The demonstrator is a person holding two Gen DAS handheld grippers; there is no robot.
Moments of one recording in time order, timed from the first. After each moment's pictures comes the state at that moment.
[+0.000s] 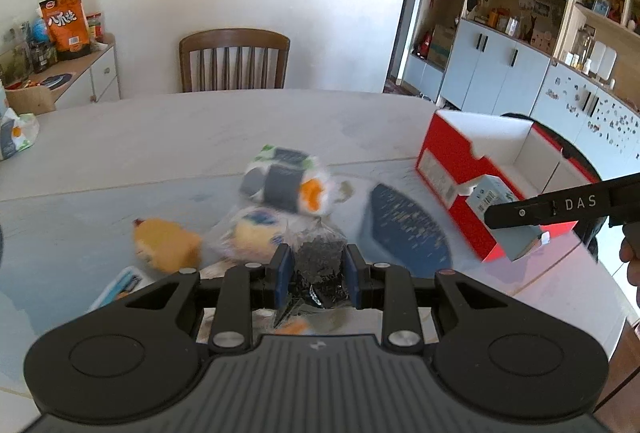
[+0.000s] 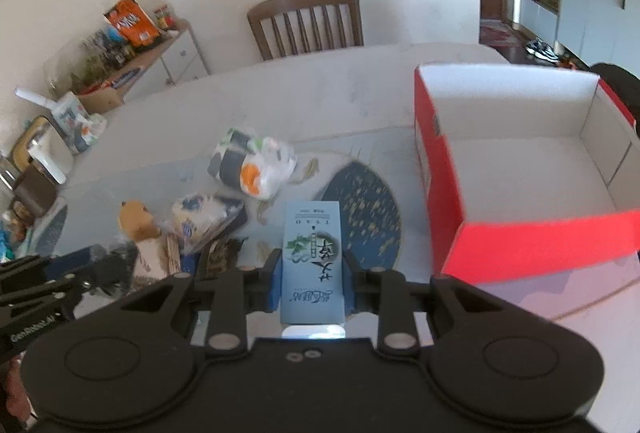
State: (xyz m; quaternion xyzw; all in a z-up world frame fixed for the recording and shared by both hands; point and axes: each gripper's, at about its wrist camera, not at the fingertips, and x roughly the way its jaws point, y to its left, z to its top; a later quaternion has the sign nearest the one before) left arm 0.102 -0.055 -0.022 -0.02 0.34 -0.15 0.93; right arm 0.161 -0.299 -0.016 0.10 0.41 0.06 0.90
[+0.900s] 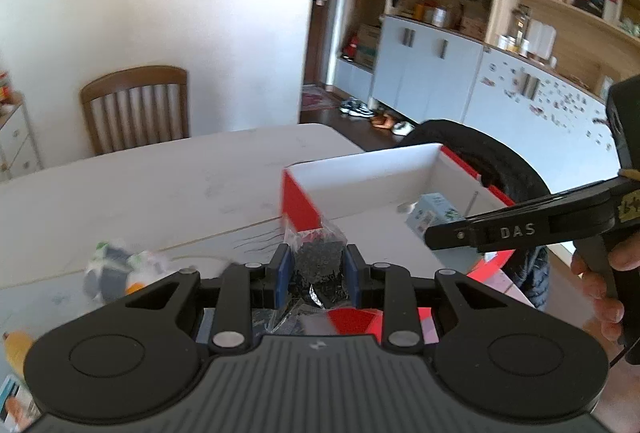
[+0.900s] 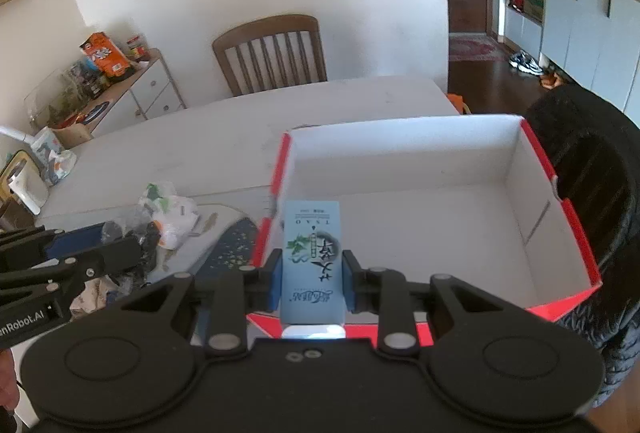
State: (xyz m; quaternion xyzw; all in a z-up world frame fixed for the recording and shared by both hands) left arm 0.157 -0.230 0.020 0.03 0.31 -0.25 0.92; right arm 0.181 -0.437 0.003 0.10 0.41 0.04 0.91
